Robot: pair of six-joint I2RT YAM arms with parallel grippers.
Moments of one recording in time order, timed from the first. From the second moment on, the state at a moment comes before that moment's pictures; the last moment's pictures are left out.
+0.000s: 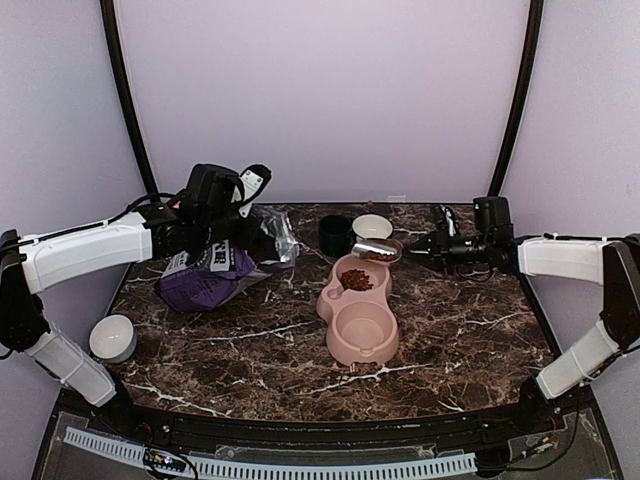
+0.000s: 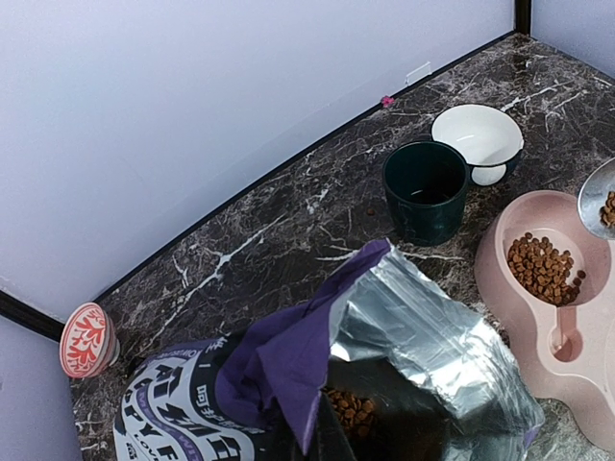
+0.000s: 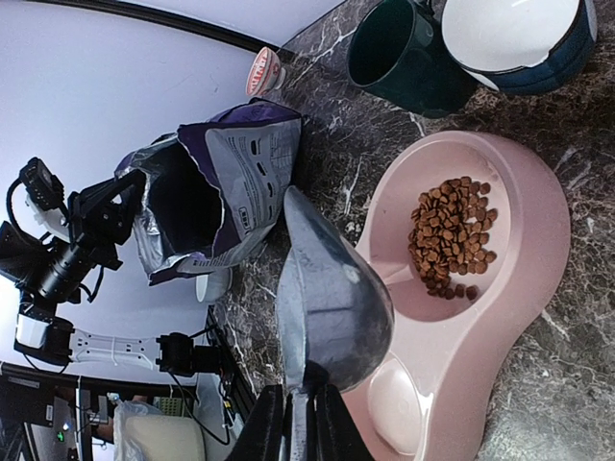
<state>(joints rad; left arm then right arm) -0.72 1.47 1.19 -0.25 -0.39 0.15 0.29 1.46 0.82 0.09 -0.89 0.73</state>
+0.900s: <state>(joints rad) -0.72 1.45 1.19 -0.25 -0.40 0.16 0.25 1.39 0.98 -0.28 -0.75 0.49</state>
